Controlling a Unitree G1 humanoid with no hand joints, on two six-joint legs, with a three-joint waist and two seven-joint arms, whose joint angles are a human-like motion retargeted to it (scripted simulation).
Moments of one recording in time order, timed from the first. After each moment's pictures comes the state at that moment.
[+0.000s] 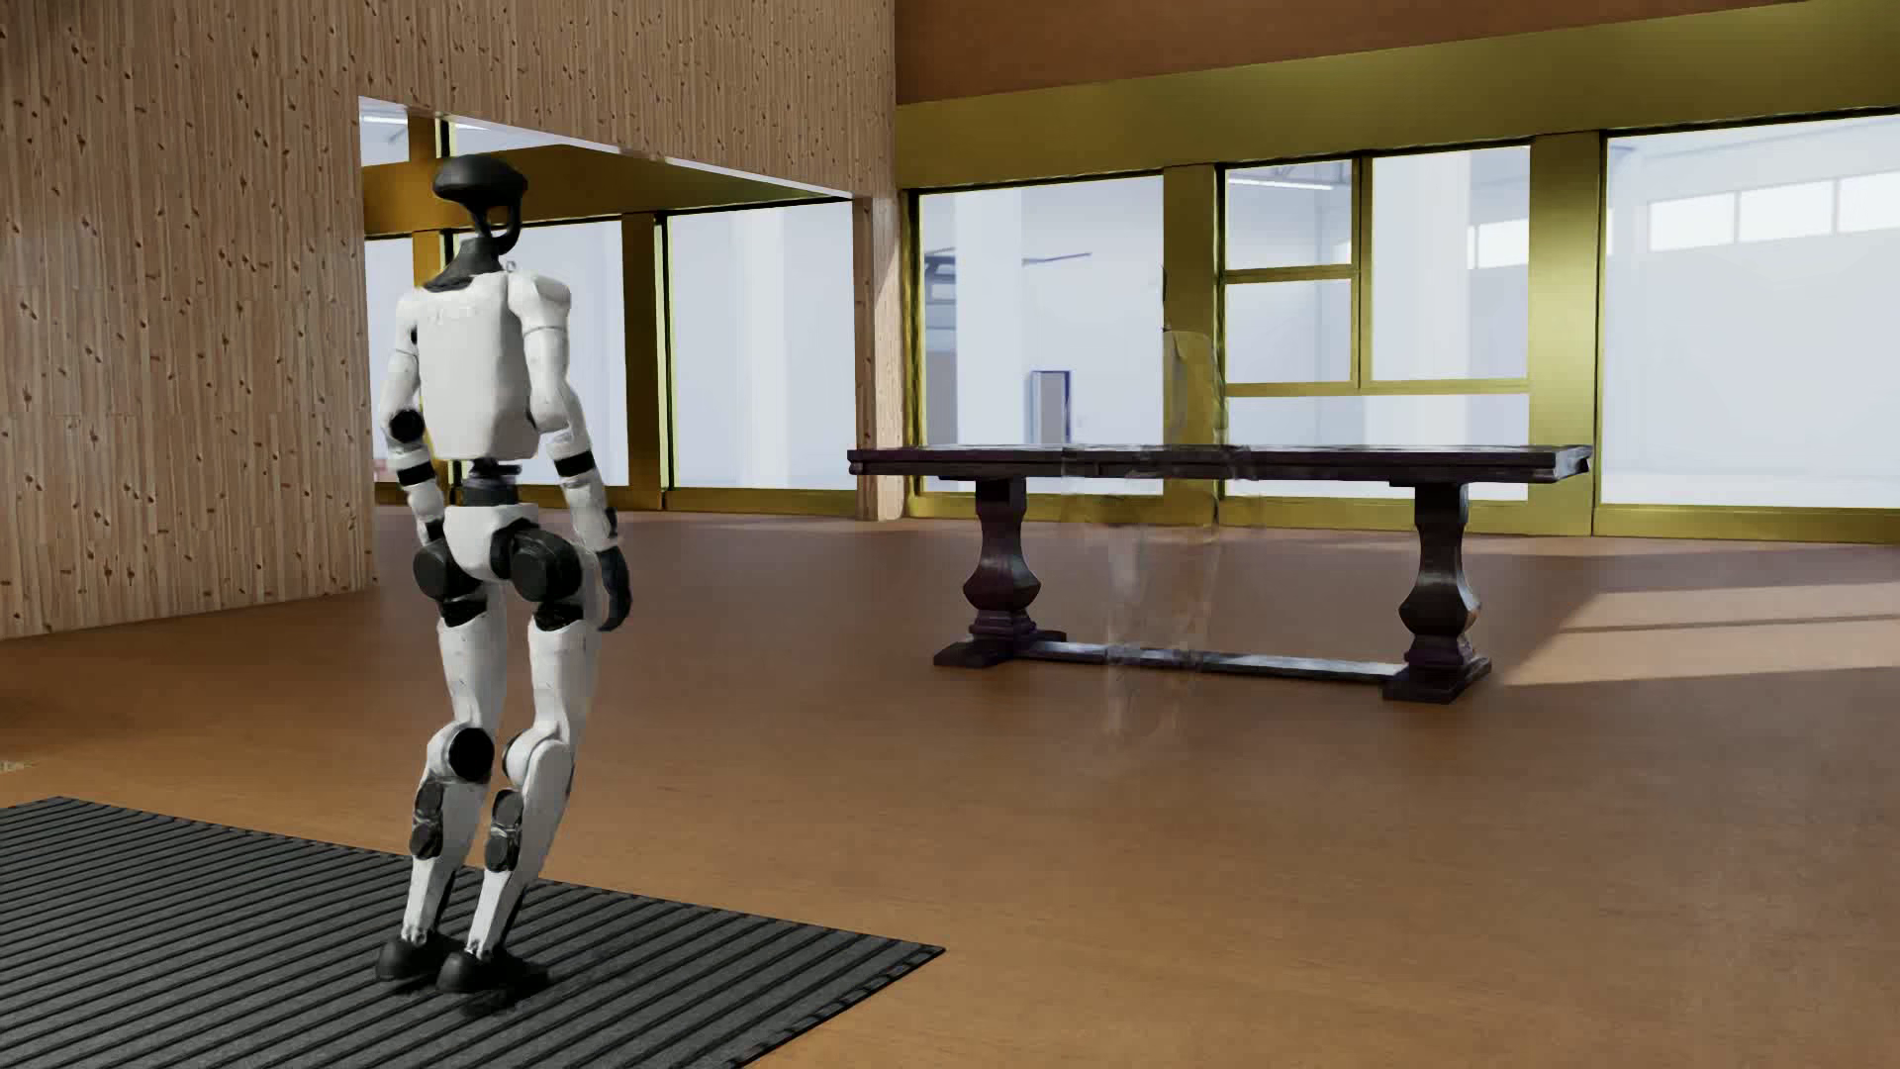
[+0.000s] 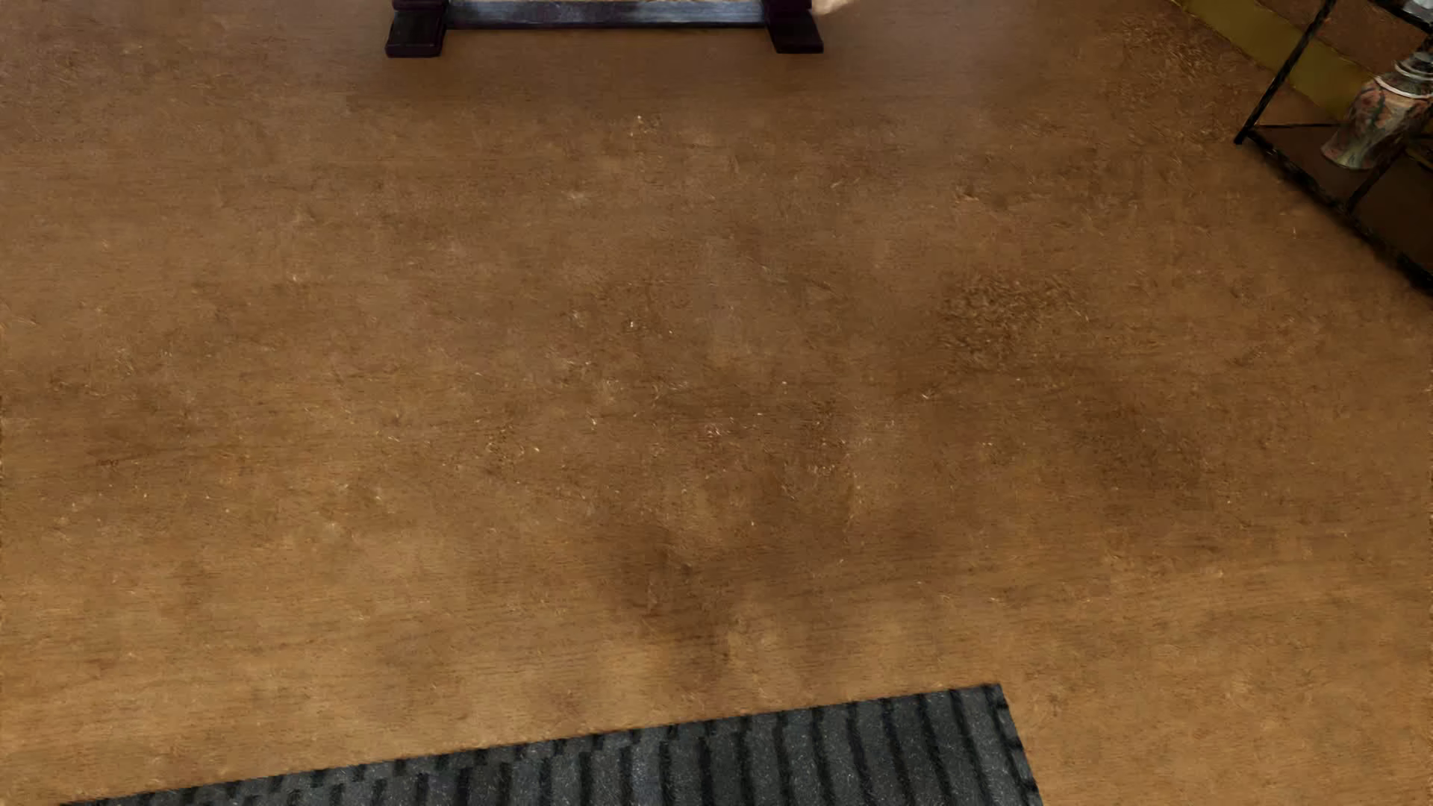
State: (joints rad) body 0.05 0.06 -0.06 -0.04 0.08 -0.02 0.00 0.00 0.06 0.37 0.39 0.14 0.18 -0.32 -0.25 0.31 -0.33 0.00 0.00 -0.51 0.47 0.98 0.99 0.00 0.00 0.00 0.00 0.00 0.00
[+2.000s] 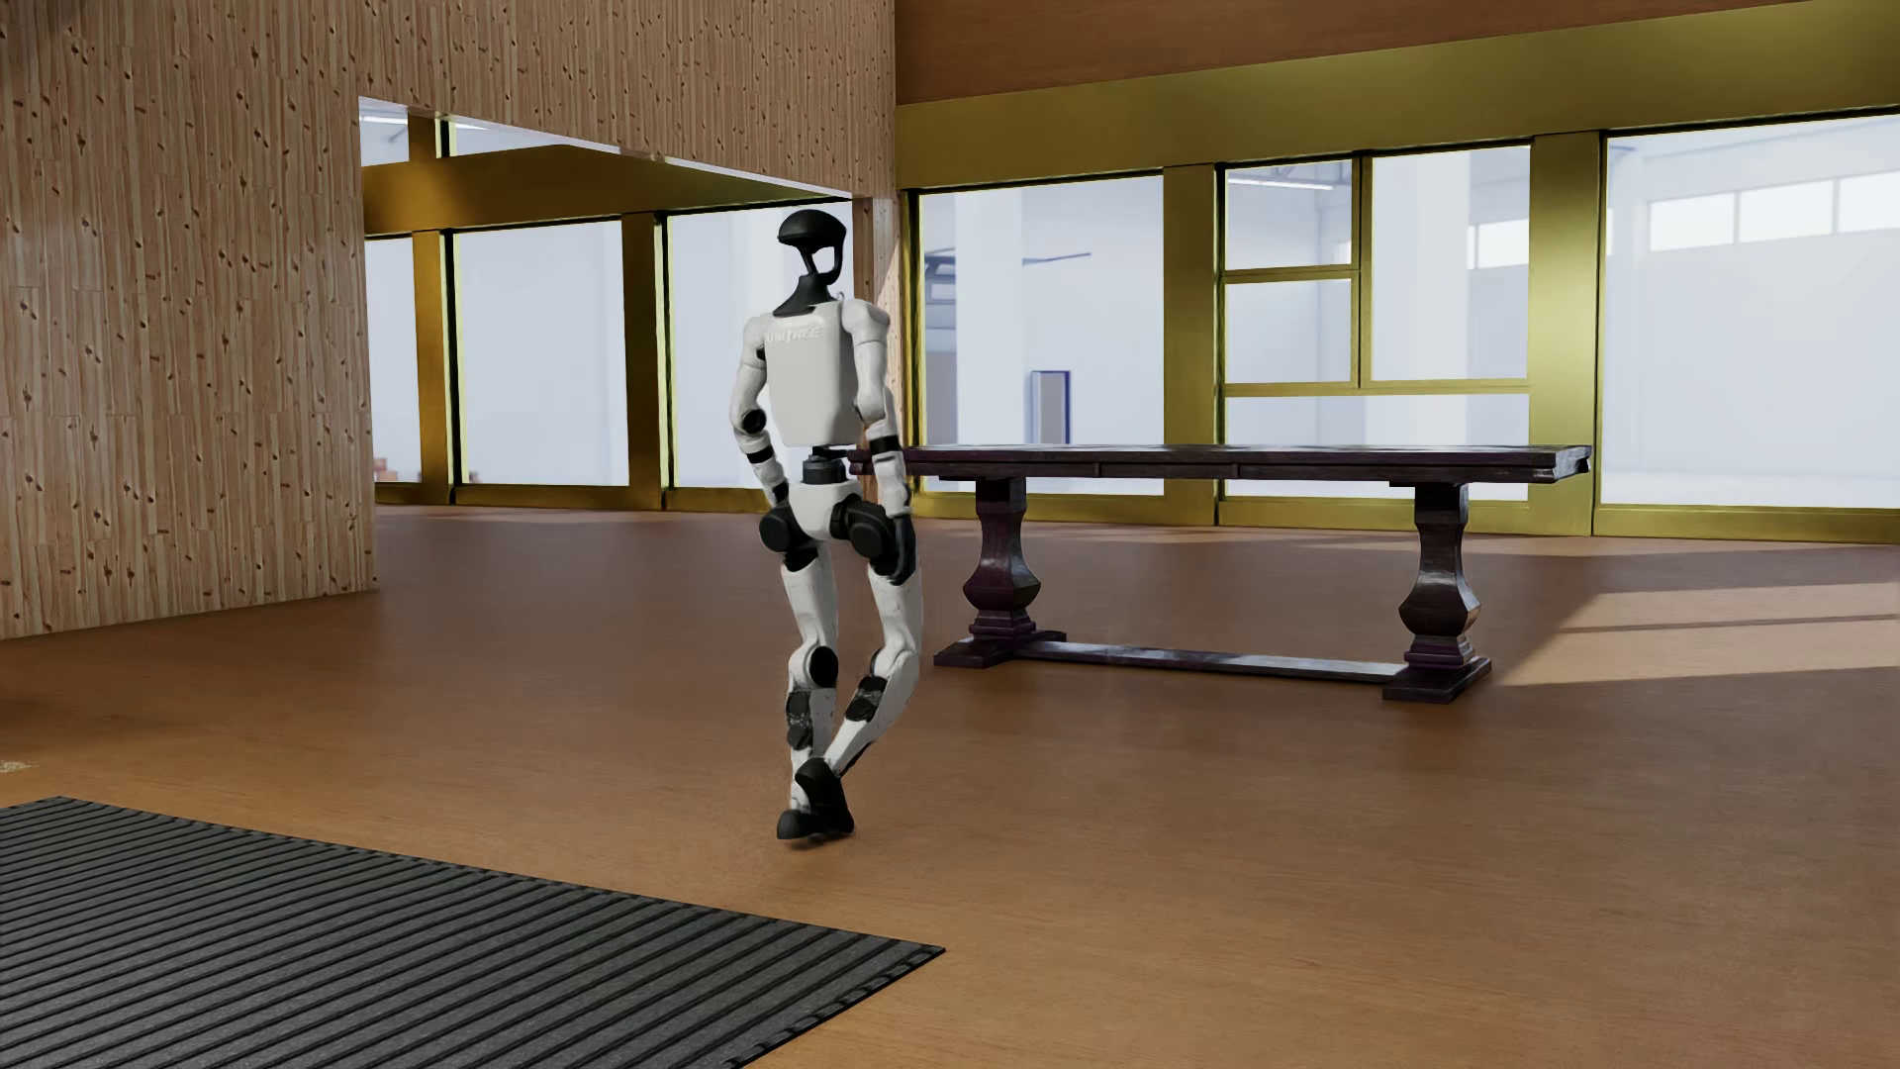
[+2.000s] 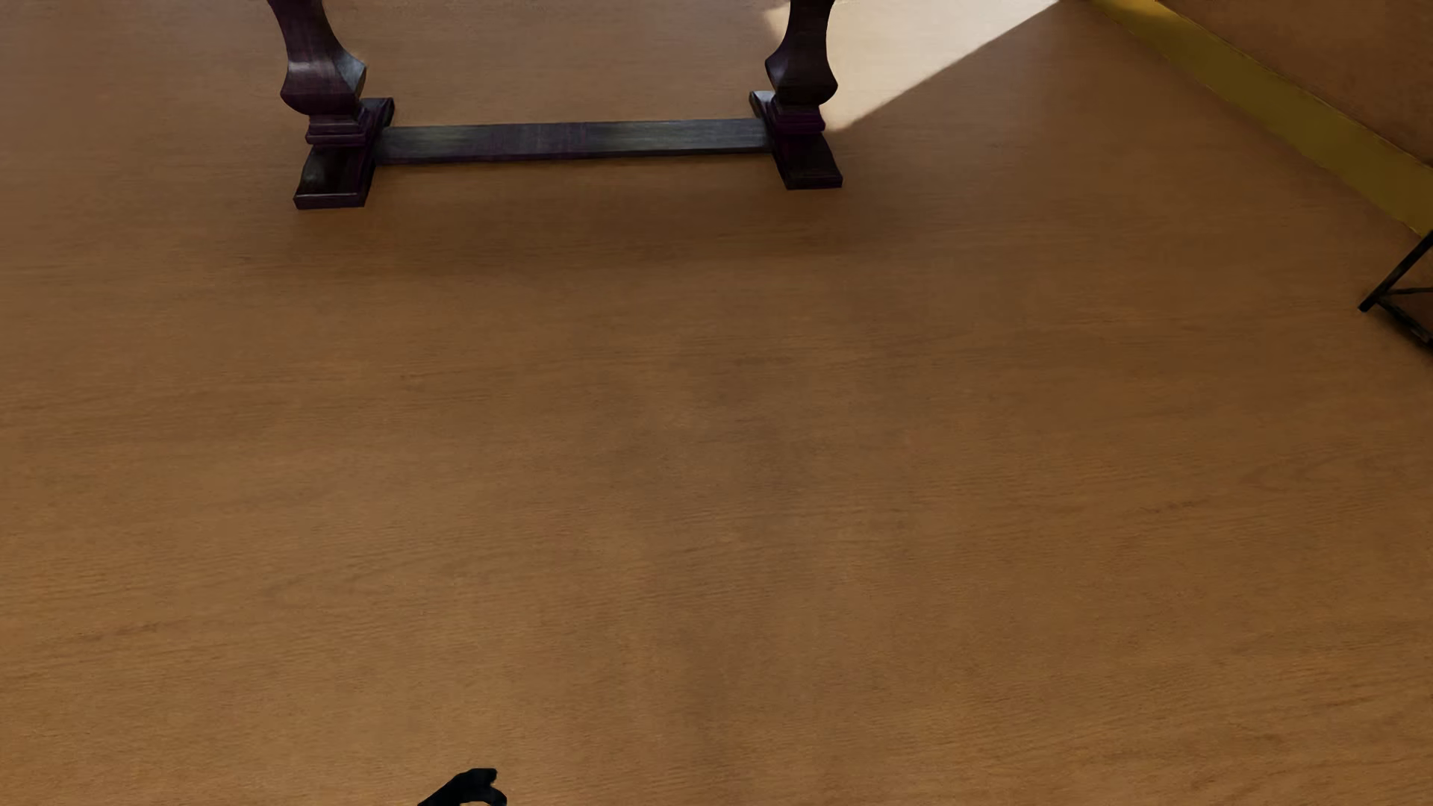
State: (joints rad) body -0.03 -0.19 -0.09 -0.14 0.02 -0.08 0.00 0.00 0.10 0.41 1.25 0.07 0.33 -0.19 -0.16 0.40 -0.32 0.00 0.00 -0.39 0.43 0.85 1.17 0.00 0.00 0.00 0.00 0.00 0.00
